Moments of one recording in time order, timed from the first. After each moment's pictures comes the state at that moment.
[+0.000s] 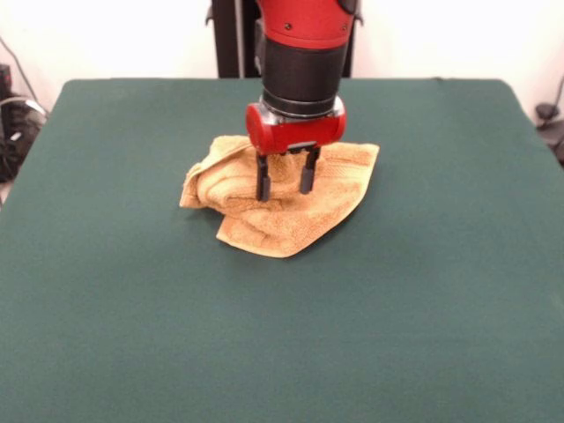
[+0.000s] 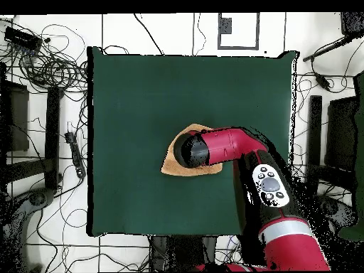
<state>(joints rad) -0.36 -0.54 0.25 1.56 -0.56 0.53 1.57</state>
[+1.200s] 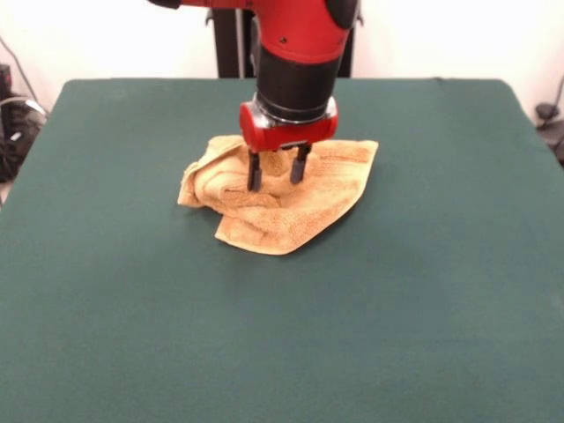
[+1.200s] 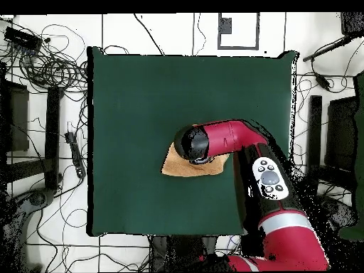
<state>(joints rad) -0.36 -0.51 0.27 1.49 -0.56 0.75 1.57</state>
